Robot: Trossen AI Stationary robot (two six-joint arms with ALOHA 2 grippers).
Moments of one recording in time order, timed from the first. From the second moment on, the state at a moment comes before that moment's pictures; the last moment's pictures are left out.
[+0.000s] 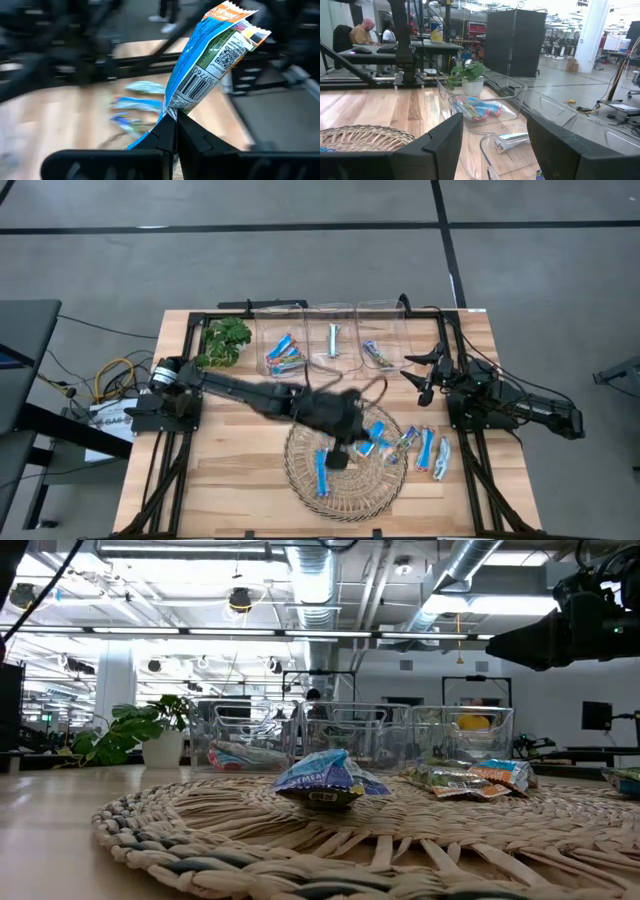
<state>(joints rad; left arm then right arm) -0.20 1.90 1.73 -0.26 0.02 -0.03 -0.30 0.01 0.01 0.01 0.03 -0.12</state>
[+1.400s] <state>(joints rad) 0.41 1.90 1.73 -0.73 -0.02 0.14 -0.30 0.01 0.01 0.01 0.03 -0.12</state>
